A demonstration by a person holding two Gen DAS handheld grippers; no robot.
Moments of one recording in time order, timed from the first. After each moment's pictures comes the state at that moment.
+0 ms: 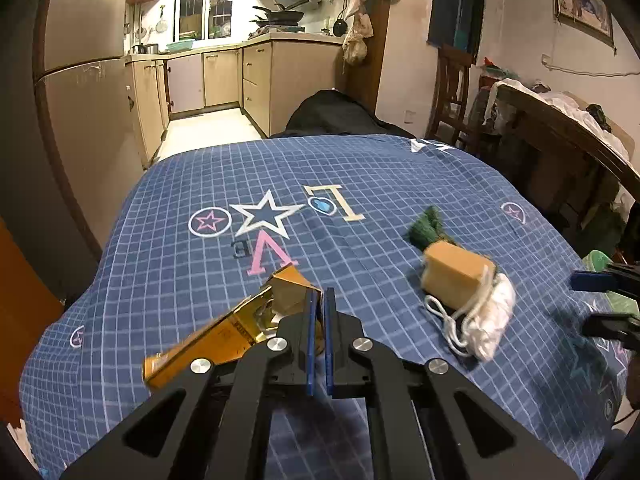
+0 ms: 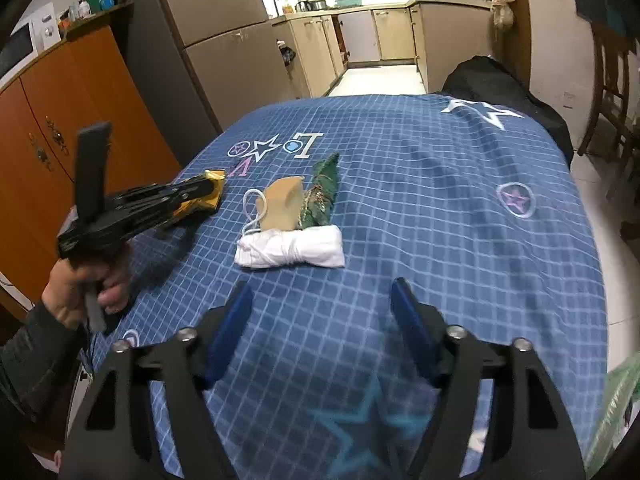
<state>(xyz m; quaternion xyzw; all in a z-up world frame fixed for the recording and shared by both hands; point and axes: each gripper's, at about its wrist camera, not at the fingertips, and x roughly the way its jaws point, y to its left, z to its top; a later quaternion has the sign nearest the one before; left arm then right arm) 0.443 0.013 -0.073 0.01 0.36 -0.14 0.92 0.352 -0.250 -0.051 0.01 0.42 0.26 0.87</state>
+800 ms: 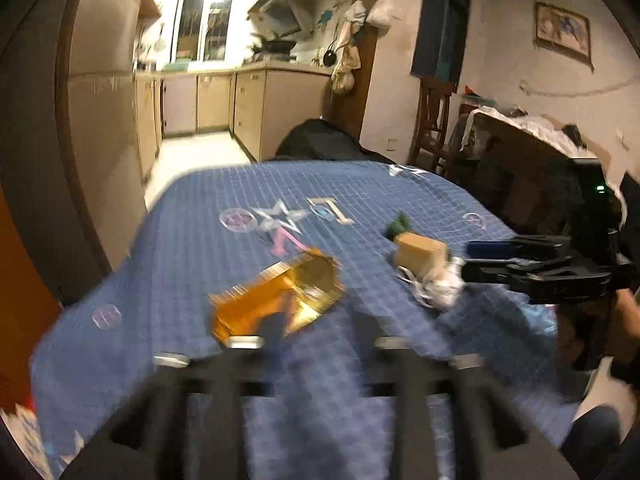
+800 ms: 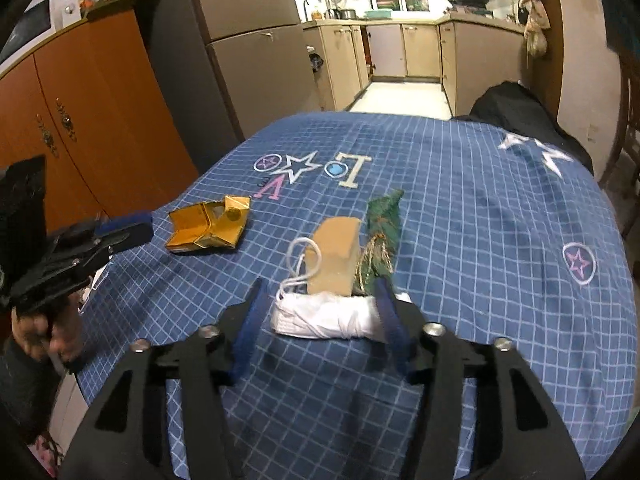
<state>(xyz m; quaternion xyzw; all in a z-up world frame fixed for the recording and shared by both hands) 0.363 0.063 -0.047 0.00 0.30 -0.16 0.94 0.375 -0.192 -0.052 -0.02 0.38 0.29 0.88</state>
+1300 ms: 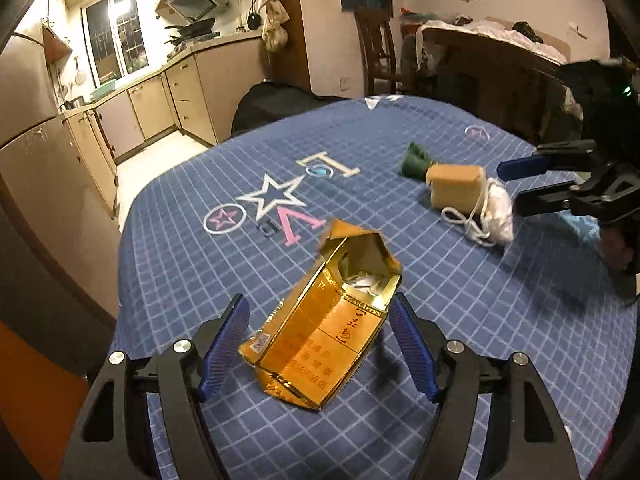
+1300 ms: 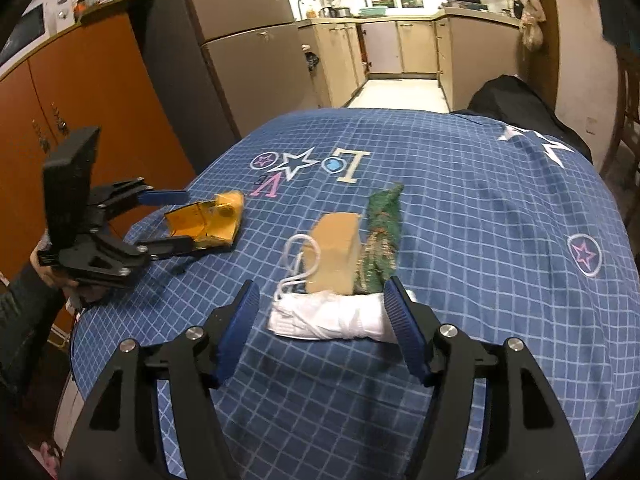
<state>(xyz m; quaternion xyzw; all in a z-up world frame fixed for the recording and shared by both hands) 0.426 0.064 -0.084 0.16 0.36 -0.24 0.89 0.380 -0.188 -0.060 -0.01 0.39 0.28 0.88</state>
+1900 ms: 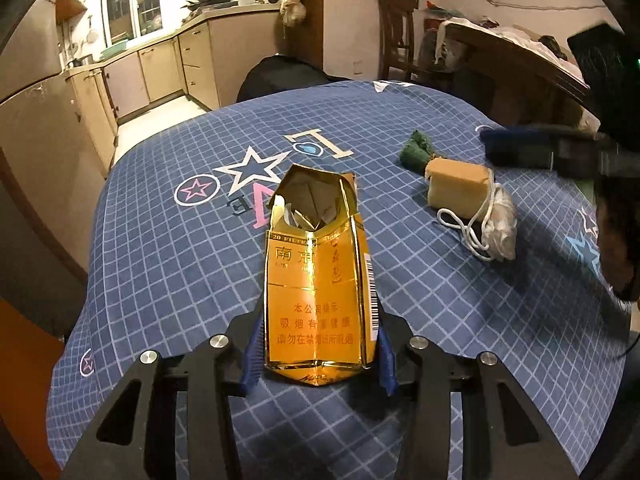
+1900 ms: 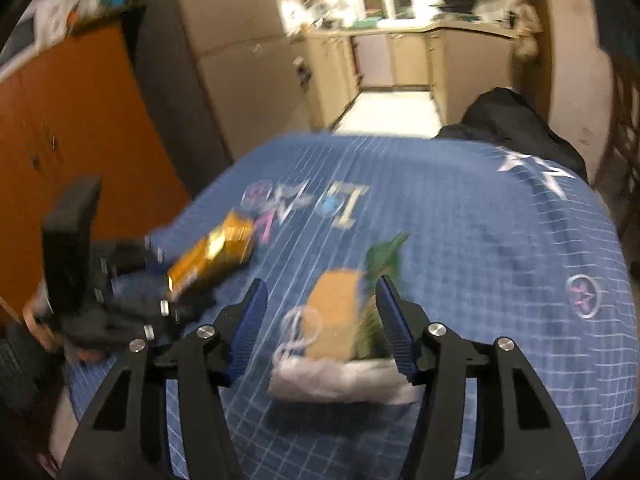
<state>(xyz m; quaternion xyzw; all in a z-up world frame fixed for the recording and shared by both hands) 0.447 0.041 -0.099 0.10 0.41 -0.22 0.88 0.412 -0.189 -0.035 0.03 0.37 0.26 0.89</state>
